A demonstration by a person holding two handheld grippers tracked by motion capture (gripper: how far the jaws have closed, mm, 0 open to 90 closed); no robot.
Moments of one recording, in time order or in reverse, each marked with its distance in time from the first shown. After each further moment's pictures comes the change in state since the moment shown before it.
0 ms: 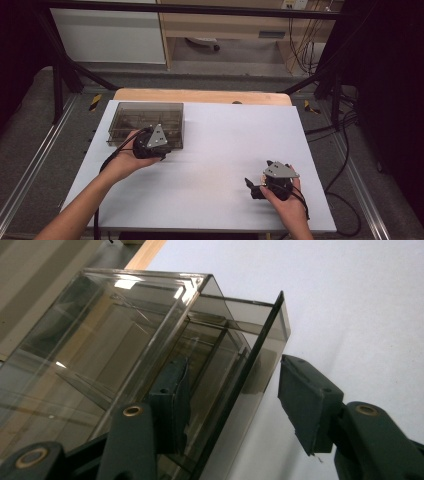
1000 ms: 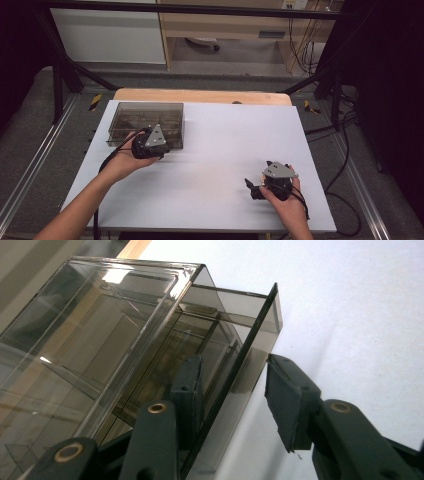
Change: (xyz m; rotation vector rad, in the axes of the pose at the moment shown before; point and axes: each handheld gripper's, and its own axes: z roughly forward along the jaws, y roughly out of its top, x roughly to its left) left arm 0.001 -0.002 -0.004 0.007 -0.041 -0.025; right arm 0.000 -0.001 0.001 0.015 -0.001 -0.012
